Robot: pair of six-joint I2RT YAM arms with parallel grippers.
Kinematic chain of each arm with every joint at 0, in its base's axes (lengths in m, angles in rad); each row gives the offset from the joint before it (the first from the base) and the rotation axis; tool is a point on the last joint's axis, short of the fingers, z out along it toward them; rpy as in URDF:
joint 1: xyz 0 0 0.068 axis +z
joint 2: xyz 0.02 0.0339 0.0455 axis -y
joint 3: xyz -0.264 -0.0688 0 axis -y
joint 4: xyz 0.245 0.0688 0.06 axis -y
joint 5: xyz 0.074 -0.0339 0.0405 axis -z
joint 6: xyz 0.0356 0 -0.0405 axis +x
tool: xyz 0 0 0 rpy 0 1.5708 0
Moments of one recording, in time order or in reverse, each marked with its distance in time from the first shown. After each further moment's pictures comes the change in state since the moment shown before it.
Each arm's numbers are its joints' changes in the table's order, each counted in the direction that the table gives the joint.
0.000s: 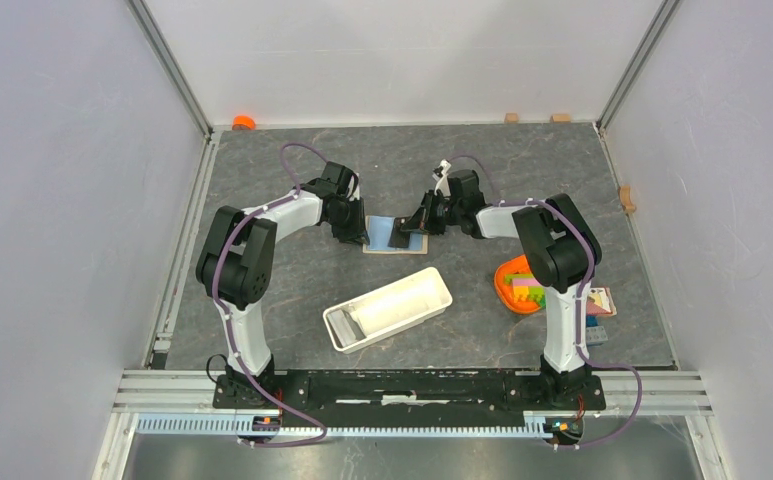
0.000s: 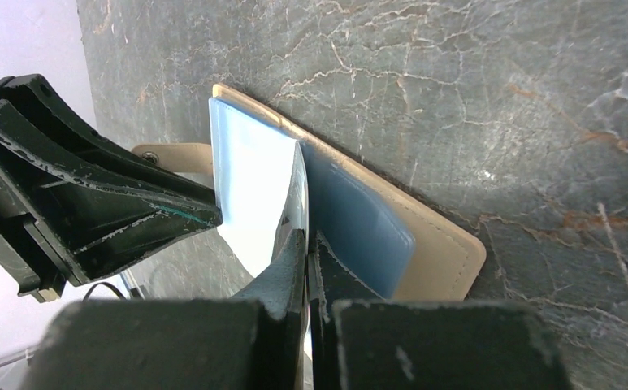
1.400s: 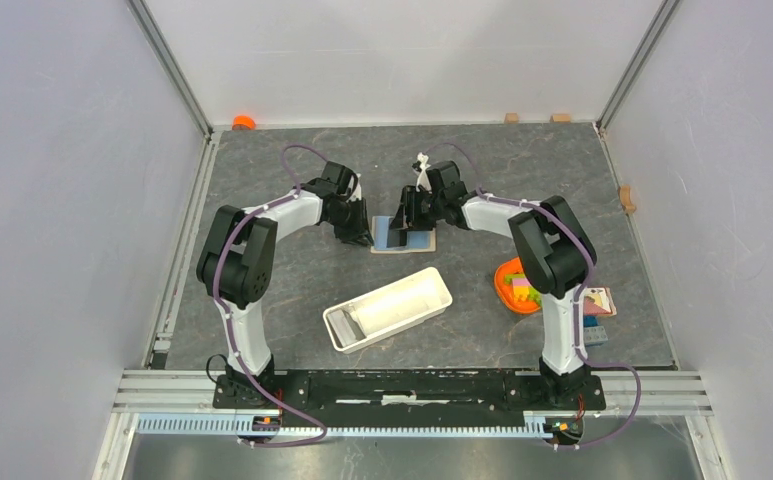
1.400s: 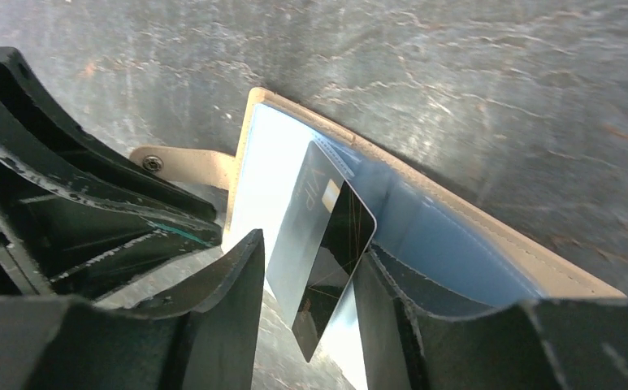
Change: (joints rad) left arm 0.005 -0.006 0.003 0.002 0.069 -0.001; right arm 0.083 0.008 0.152 -0.231 0.123 -0.166
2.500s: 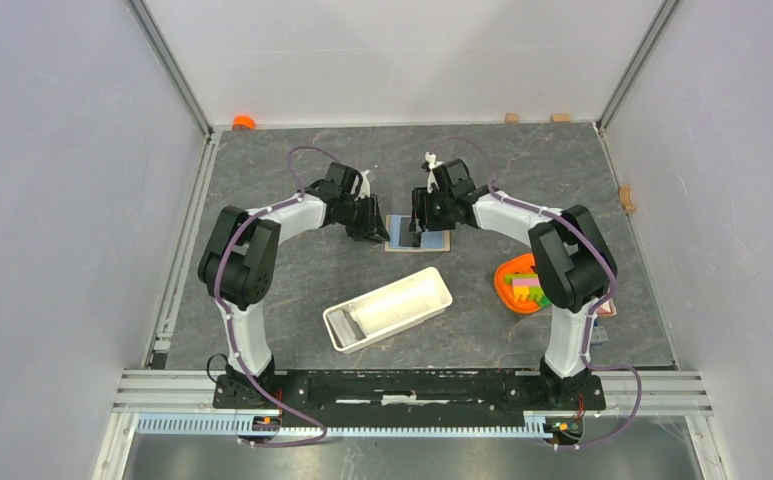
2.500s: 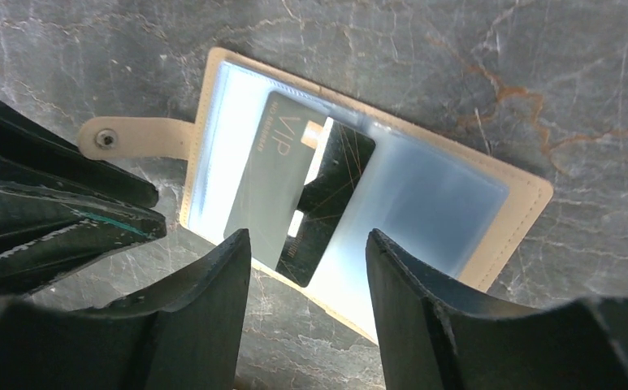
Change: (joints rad) left arm -0.026 0.003 -0.027 0.145 0.143 -0.047; right arm -0.001 0.159 -0.024 -0.255 0.232 -0.187
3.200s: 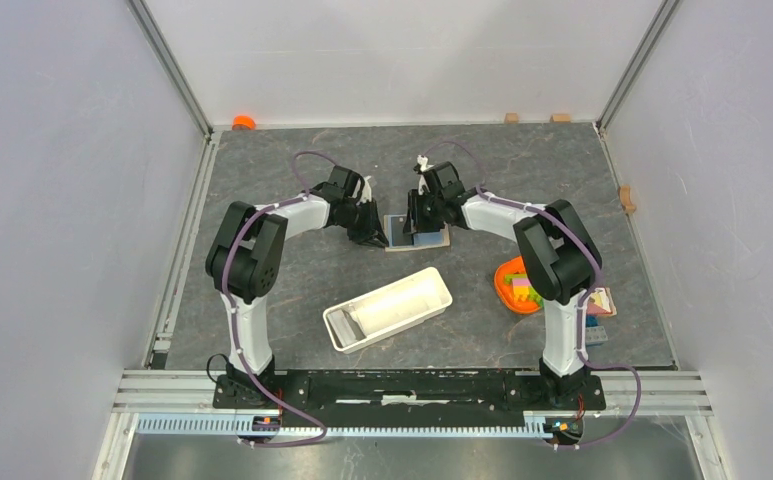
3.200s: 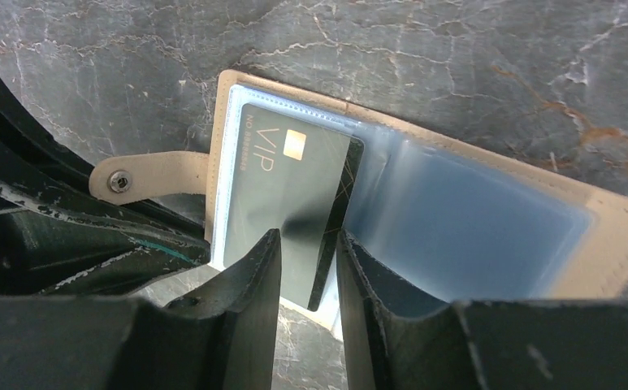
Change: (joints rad) left arm -0.002 -0.062 0.014 0.000 0.023 -0.014; right arm 0.026 -0.083 0.024 0.058 -0.027 0.073
